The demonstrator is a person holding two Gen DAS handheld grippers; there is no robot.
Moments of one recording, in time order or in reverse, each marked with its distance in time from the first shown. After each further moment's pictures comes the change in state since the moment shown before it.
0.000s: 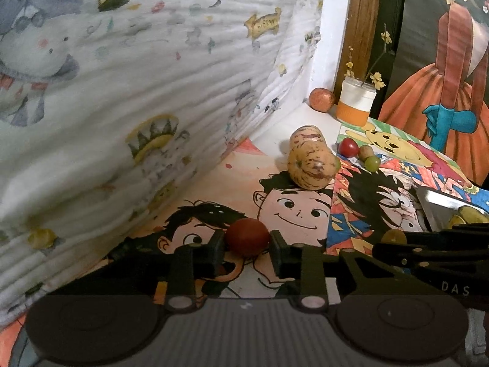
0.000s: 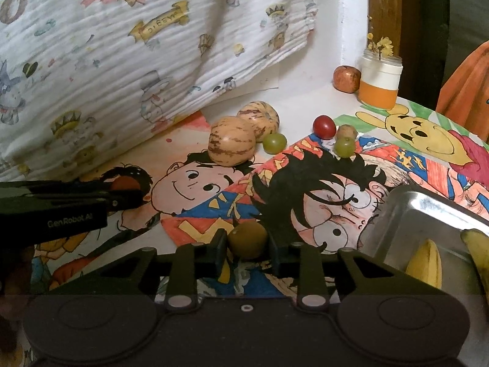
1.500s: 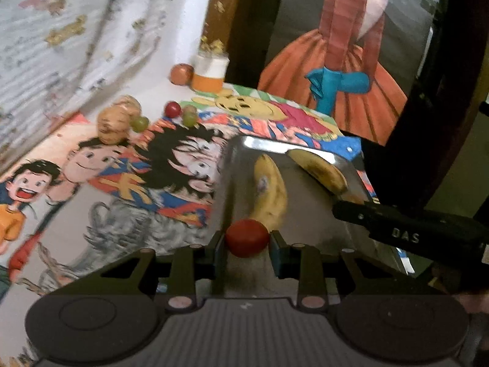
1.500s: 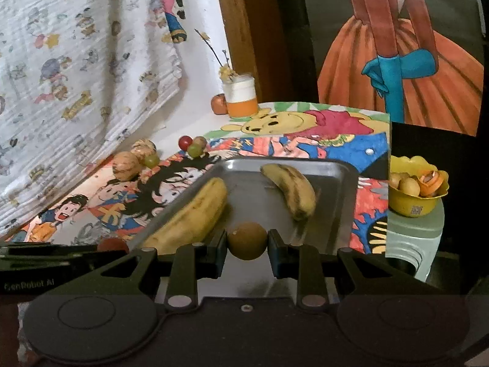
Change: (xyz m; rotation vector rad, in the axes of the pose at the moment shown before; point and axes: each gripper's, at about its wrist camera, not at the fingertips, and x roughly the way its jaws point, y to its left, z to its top) left arm -0.073 -0.164 -0.056 0.109 0.076 -0.304; right arm -0.147 -0.118 -0.103 0.267 -0.173 -0.173
